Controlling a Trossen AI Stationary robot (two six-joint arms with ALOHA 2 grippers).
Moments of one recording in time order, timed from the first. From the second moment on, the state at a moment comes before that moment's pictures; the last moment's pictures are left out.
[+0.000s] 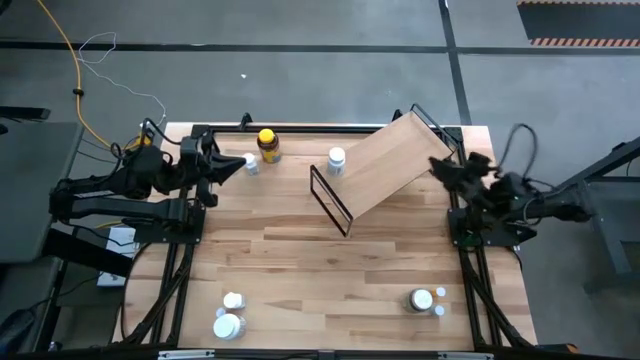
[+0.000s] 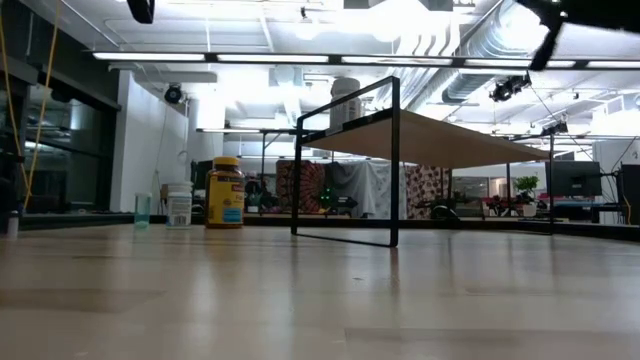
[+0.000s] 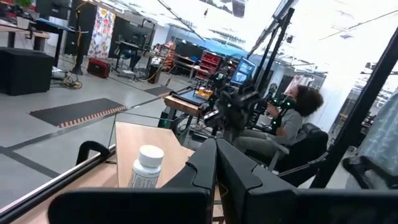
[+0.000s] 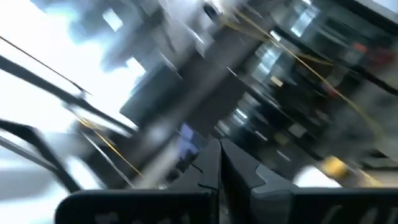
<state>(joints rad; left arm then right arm) 0.20 0.51 0.67 -0.06 -0.16 -0.30 0.05 0.27 0.22 0.55 0.42 0.70</state>
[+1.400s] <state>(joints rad) 0.20 0.51 0.67 -0.06 -0.19 -0.30 -0.38 1.53 1.10 -0.20 -0.07 0.76</state>
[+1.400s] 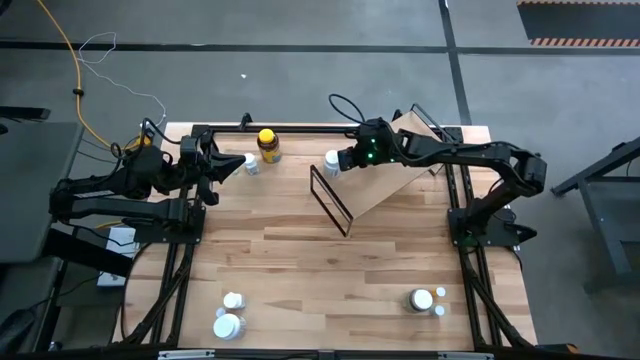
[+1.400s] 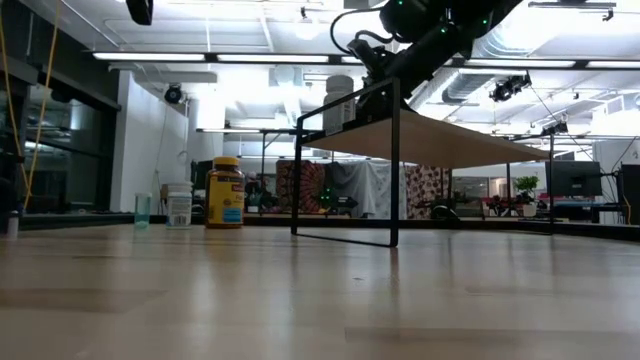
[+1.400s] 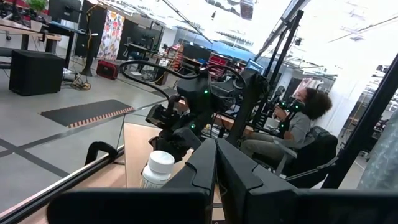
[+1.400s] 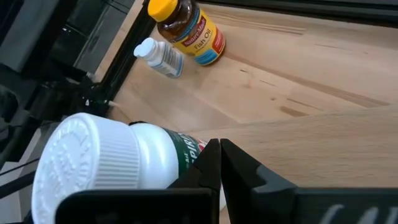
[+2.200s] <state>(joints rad) 0.20 0.51 0.67 -0.06 -0.19 -0.30 -0.39 1.46 1.10 -0.26 -0.12 0.70</state>
